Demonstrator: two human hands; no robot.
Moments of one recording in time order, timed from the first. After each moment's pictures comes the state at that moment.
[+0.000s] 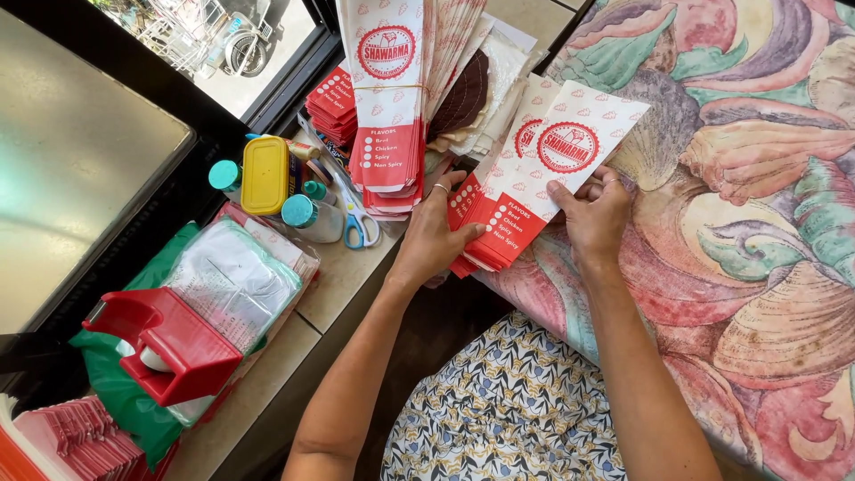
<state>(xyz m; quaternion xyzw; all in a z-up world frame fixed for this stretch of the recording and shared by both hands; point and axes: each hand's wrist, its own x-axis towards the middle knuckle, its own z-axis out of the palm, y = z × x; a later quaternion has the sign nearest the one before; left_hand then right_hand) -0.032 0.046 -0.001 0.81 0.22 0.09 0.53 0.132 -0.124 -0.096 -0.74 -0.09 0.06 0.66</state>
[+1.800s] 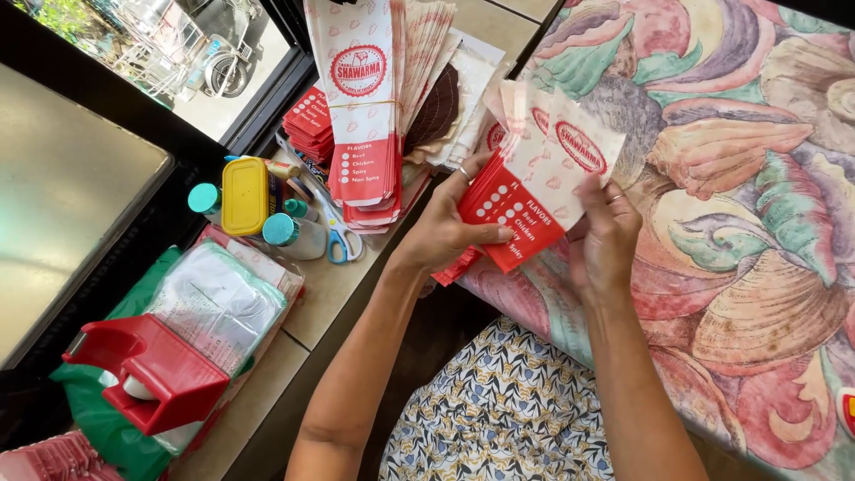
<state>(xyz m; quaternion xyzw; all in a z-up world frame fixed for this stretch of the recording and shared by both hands) 0.013 0.035 -0.019 0.45 -0.03 0.09 0.89 0.098 -0.137 -0.017 -0.47 0.01 0.10 0.87</state>
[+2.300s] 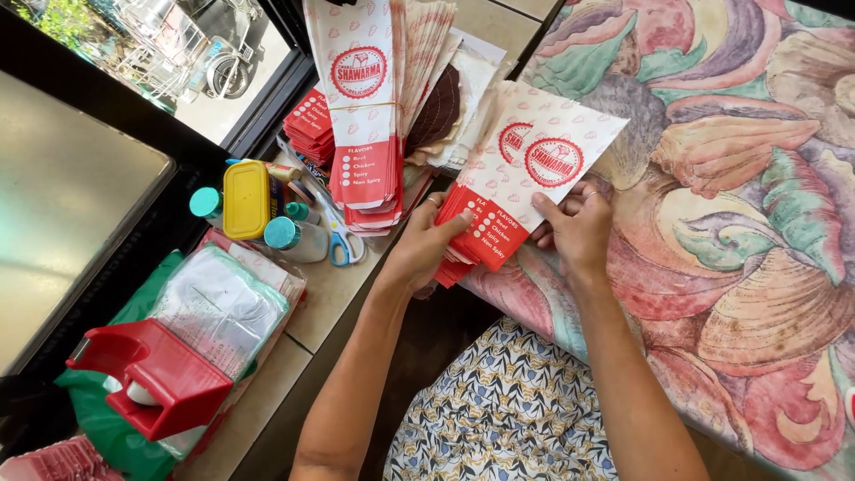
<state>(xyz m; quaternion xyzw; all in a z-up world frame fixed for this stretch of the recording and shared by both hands) -0.009 0.038 -0.030 0.50 0.23 0.07 0.83 0.115 -0.132 -0.073 -0.69 -0.06 0.12 0.71</state>
